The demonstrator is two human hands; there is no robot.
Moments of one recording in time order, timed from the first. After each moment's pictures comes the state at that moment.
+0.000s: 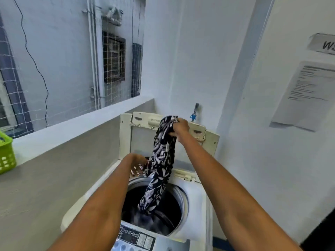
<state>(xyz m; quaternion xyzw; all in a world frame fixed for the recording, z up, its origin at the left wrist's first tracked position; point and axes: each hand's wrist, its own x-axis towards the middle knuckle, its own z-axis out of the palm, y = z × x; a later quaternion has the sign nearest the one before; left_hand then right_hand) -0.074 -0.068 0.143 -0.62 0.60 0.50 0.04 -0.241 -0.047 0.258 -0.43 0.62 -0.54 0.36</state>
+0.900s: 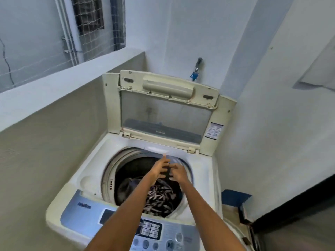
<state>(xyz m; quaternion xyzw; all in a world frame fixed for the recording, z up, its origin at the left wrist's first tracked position) -0.165 -0.052 -0.020 -0.50 0.45 0.70 -0.22 -0.263 -0.013 -0.028 -0.37 0.74 -0.35 0.45</state>
